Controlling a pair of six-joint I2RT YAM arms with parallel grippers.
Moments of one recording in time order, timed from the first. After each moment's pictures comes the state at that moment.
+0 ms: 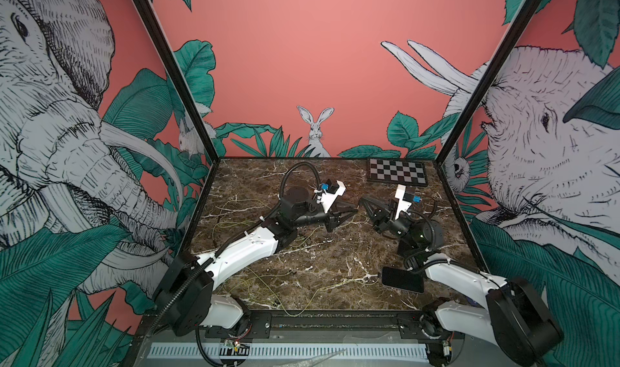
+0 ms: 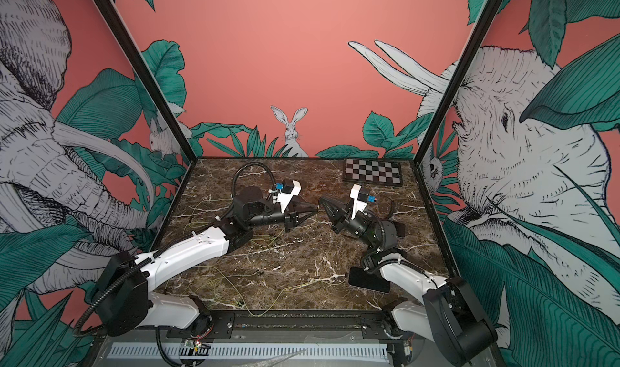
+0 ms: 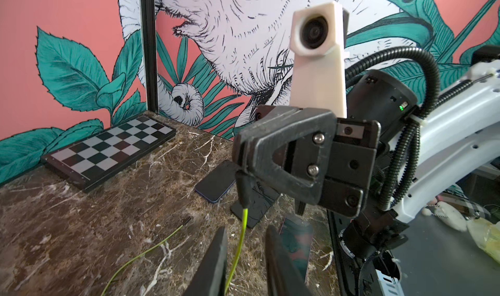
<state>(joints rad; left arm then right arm) -0.77 1.38 0.91 0.41 0.65 -0.16 0.46 1.19 0.43 1.23 -0.57 0.57</state>
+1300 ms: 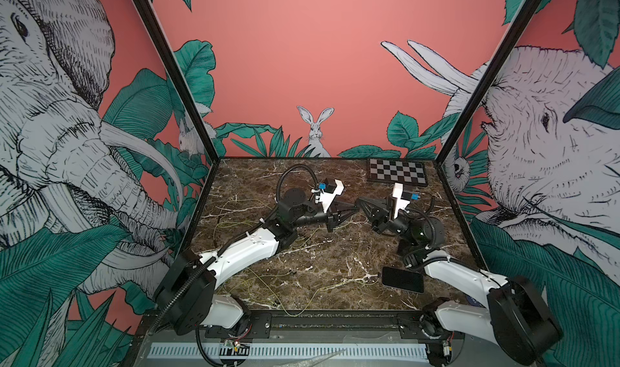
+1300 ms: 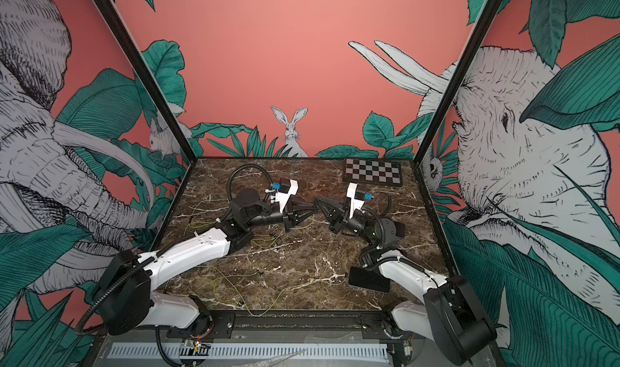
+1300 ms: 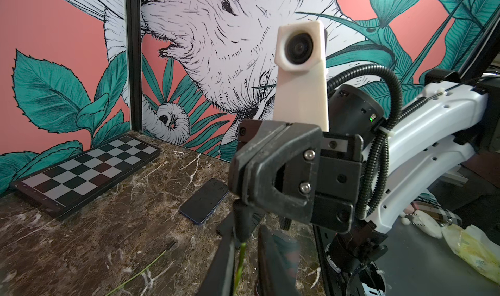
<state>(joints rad) -0.77 1.38 0.88 0.54 0.70 -0.22 0.47 1.20 0.47 1.23 -0.64 0.58</state>
